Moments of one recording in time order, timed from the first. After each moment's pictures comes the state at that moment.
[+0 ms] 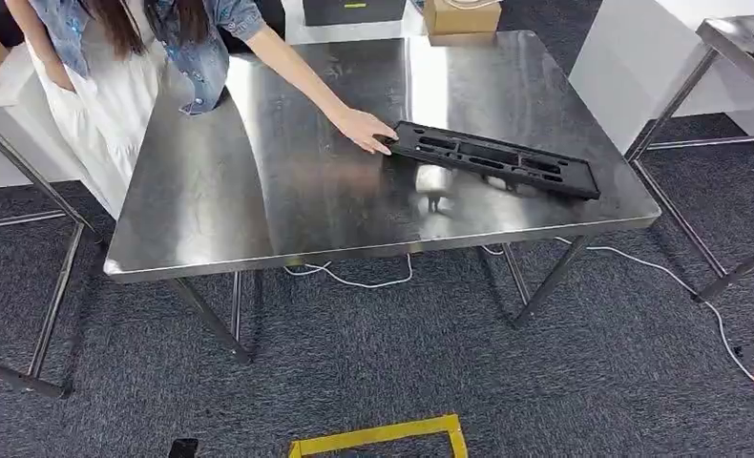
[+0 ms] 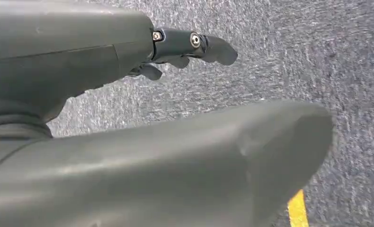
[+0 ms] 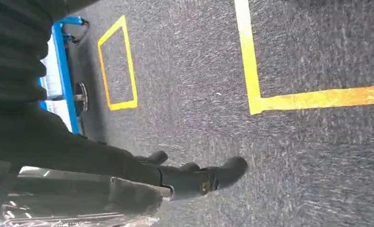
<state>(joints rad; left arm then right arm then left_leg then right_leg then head) -0.14 -0.12 1.05 -0.23 -0.94 0.26 -0.44 -0.08 0.09 -1.03 -0.21 1.40 -0.38 0.08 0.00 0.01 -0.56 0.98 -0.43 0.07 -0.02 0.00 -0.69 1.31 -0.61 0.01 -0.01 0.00</state>
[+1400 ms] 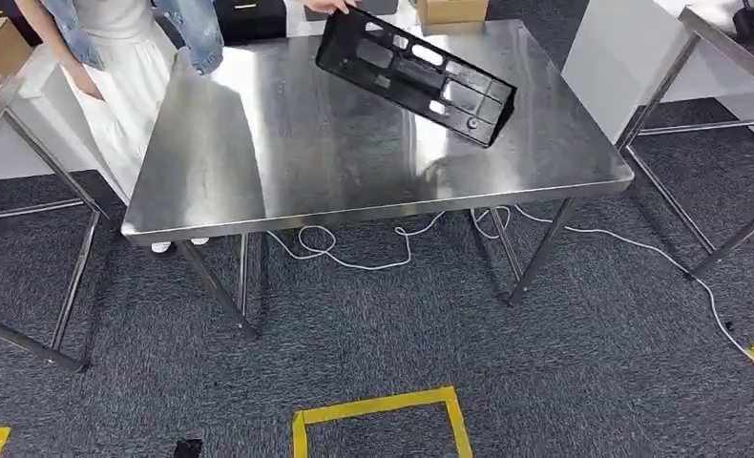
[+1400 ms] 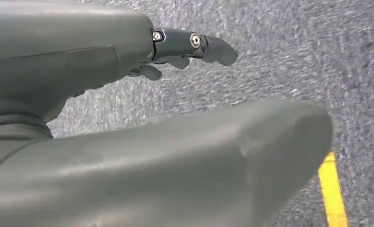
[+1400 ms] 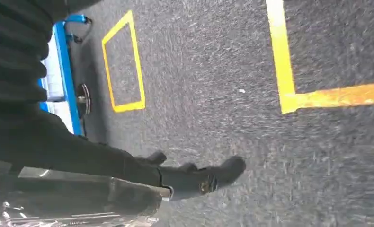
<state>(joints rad) -0.14 -0.11 1.05 -0.23 -0.94 0.25 -0.45 -0.09 0.09 -1.03 -0.21 1.40 -0.38 0.09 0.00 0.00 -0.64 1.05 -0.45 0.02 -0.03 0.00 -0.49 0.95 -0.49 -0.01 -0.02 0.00</state>
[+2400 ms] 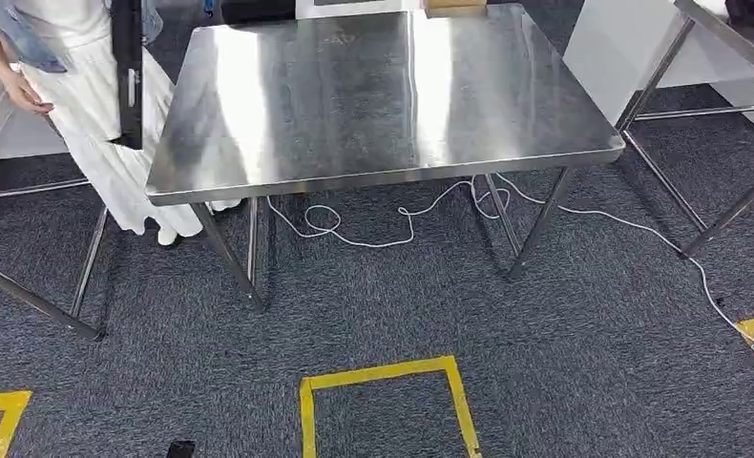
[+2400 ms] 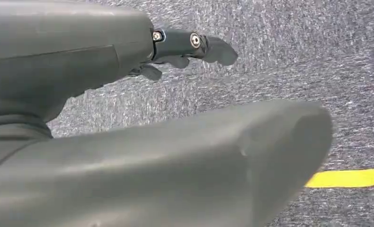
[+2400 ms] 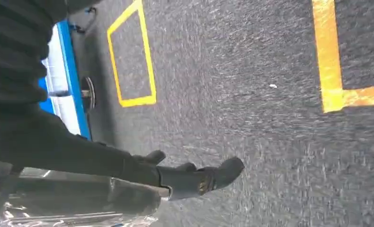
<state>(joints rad) -0.14 -0.09 1.05 -0.22 -0.94 0.26 -0.42 -0.09 0.08 -1.02 -0.21 1.41 -0.40 0.10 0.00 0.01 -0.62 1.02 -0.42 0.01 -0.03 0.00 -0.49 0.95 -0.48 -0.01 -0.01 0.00</state>
